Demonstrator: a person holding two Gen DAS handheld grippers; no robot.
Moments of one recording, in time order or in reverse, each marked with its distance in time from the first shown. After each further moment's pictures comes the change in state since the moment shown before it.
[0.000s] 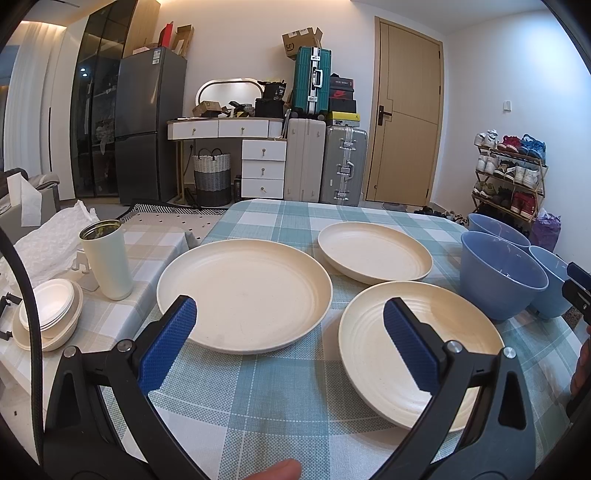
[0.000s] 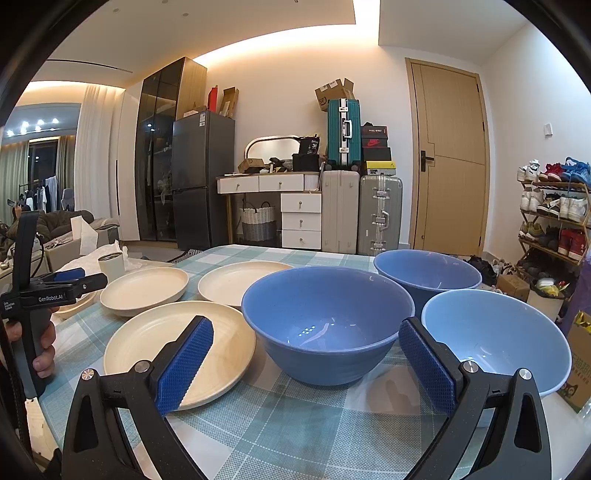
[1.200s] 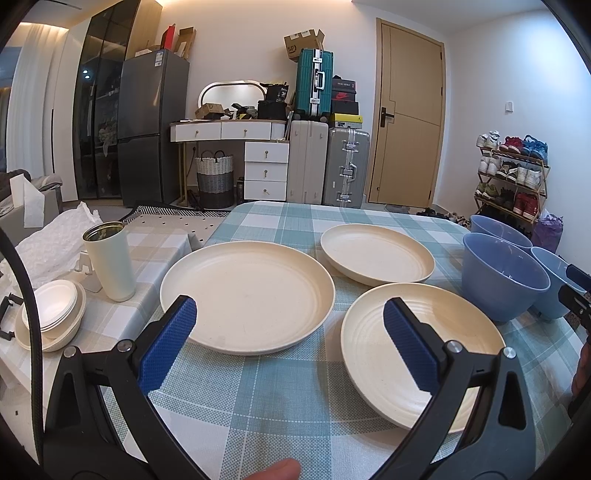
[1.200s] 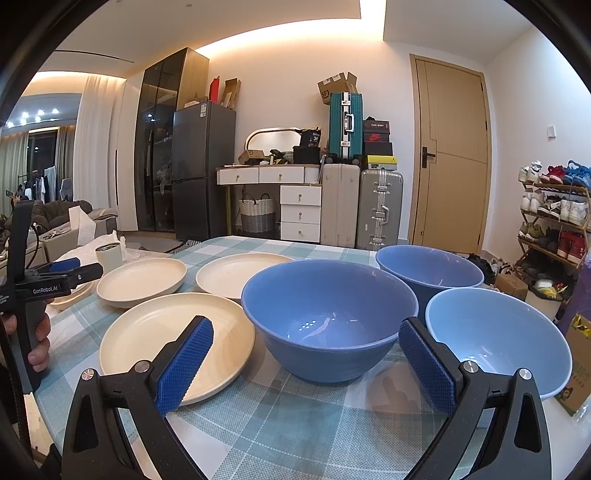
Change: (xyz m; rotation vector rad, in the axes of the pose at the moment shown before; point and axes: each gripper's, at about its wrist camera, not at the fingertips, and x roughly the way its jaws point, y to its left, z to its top) left arm -0.004 0.004 0.003 0.004 -0.006 0.003; right arm 0.010 -0.001 -0.011 -0.015 0.021 0.000
